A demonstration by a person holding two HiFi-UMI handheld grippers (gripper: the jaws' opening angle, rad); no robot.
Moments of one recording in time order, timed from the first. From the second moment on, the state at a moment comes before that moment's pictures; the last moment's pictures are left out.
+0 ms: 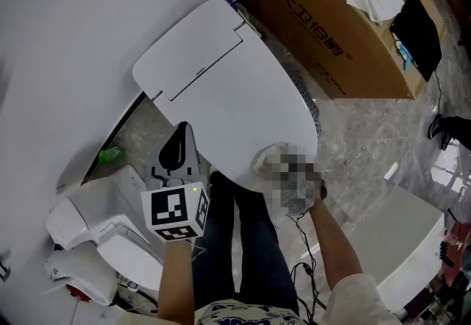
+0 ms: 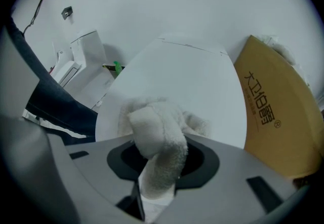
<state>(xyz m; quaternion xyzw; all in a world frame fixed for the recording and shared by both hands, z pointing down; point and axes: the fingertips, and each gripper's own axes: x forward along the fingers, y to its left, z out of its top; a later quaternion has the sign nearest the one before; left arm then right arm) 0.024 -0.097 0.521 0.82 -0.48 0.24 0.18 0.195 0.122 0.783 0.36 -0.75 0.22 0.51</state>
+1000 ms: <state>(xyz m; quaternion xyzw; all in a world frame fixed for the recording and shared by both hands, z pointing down) 0.048 -0.114 0.496 0.83 -0.47 0.23 0.17 0.351 0.074 0.753 0.59 -0.57 0.35 0.44</state>
